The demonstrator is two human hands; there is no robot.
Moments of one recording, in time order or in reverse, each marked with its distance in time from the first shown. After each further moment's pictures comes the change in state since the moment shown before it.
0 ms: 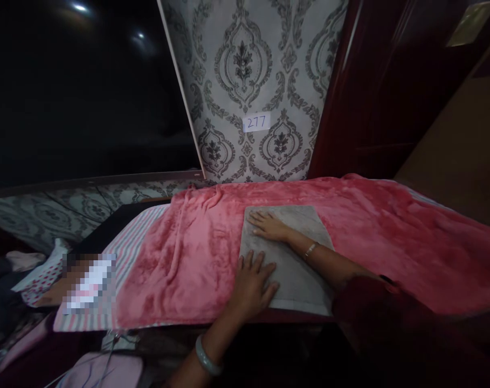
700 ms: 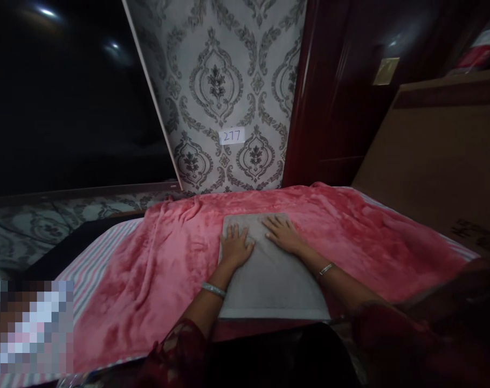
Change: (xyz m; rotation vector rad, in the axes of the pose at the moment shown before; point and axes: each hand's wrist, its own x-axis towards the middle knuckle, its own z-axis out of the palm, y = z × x) left_hand 0.140 -0.020 0.006 0.263 -0.008 -0.191; right_hand -0.089 0.055 -0.014 -0.109 0.248 0.328
